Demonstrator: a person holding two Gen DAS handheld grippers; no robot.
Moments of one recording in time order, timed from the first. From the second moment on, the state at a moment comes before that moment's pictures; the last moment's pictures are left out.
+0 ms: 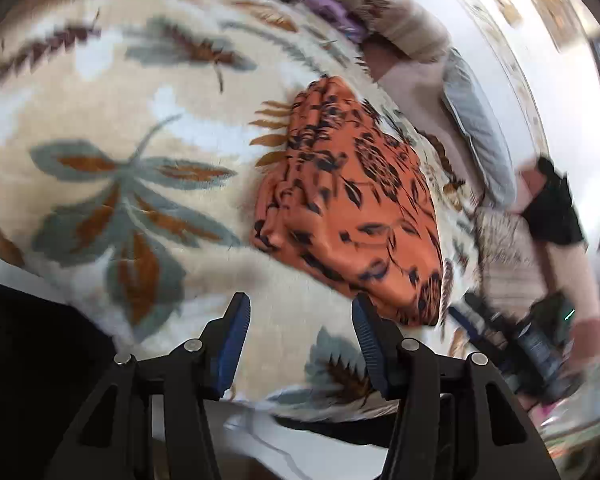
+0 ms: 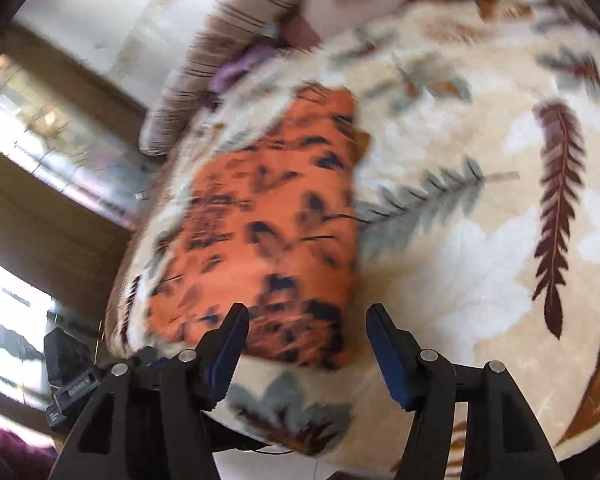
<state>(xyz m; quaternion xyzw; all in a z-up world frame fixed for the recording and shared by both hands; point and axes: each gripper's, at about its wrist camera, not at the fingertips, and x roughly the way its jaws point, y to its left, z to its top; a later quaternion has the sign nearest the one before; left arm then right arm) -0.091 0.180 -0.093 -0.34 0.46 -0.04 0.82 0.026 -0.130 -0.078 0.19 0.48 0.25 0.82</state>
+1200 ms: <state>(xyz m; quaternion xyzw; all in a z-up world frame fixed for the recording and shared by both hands) -0.129 0.137 -0.070 -0.18 0.44 0.08 0.88 -0.041 -0.115 -0.067 0.09 0.45 0.14 0.88</state>
